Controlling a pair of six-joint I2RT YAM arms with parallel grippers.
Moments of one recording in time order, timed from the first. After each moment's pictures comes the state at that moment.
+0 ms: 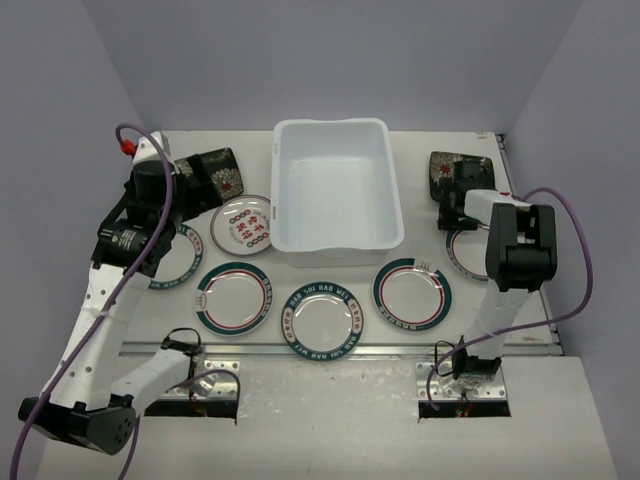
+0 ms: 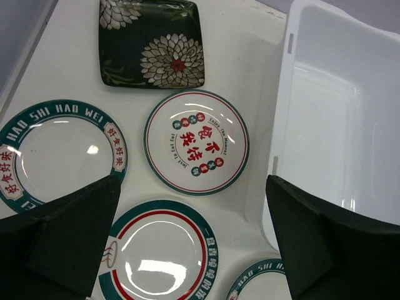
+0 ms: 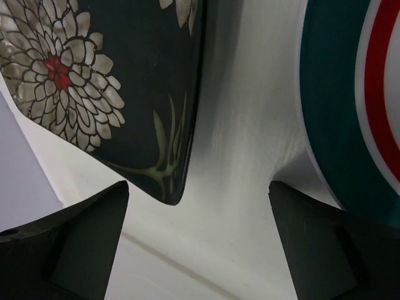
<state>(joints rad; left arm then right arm) -0.17 0.96 1.22 -0.76 -0.30 -0.45 -0.08 1.94 1.16 -0.19 0.21 1.53</state>
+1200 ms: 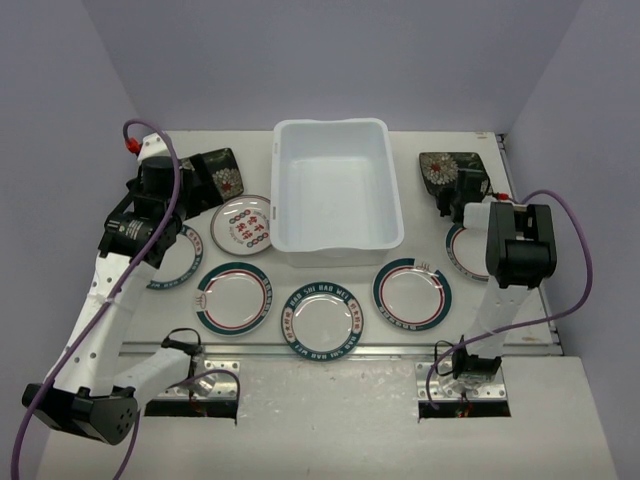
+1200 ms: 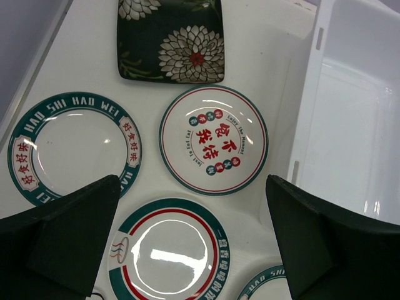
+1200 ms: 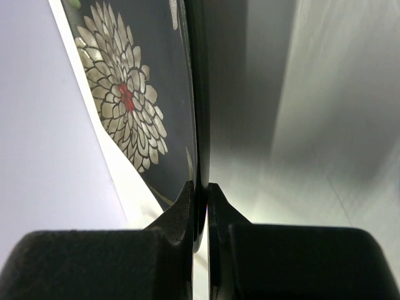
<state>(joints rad) -0.17 1.02 1.23 -0.78 -0.35 -0.45 -0.10 1.98 1.03 0.23 0.14 1.53</state>
